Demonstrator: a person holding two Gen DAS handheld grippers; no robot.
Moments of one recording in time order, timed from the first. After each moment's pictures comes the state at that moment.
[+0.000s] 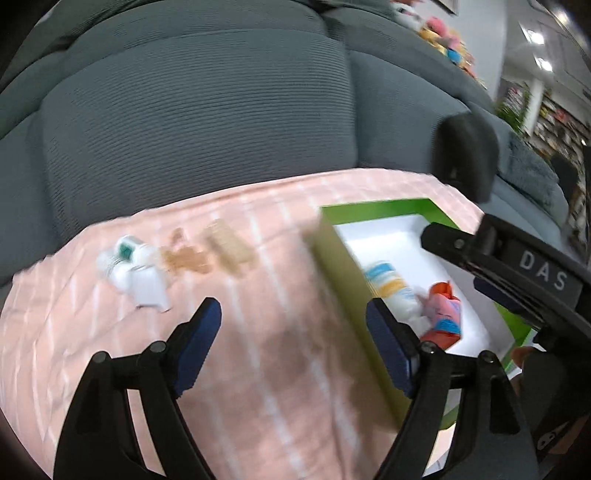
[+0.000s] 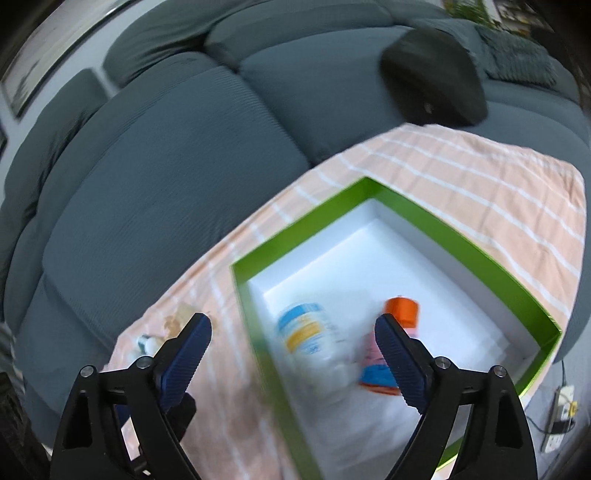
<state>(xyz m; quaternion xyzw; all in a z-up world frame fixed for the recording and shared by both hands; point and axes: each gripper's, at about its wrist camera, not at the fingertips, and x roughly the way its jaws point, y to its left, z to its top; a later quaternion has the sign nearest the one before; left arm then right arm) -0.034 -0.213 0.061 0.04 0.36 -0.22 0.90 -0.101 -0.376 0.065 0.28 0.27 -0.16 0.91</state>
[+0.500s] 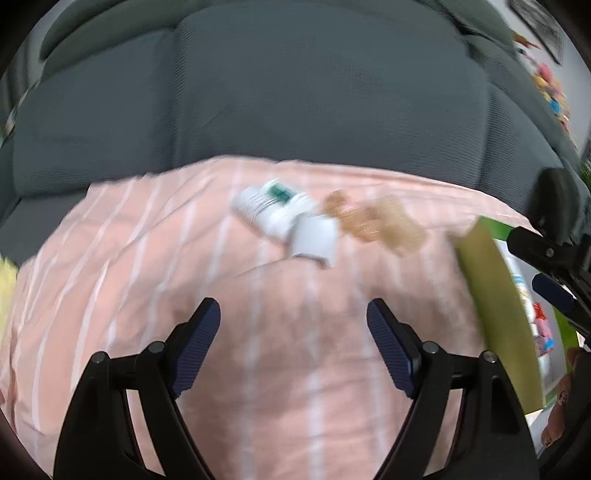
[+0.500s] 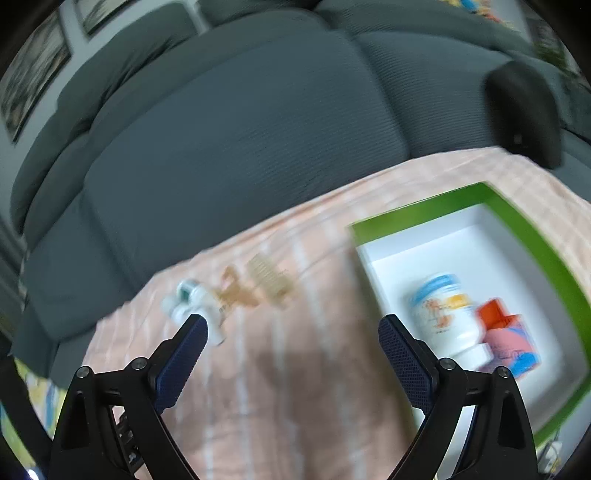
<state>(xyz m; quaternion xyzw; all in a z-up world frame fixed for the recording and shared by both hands) -0.018 -0.073 0.028 -0.04 0.40 -0.05 0.91 -0.053 -0.279 0.065 0.18 0.31 -0.05 0.93</state>
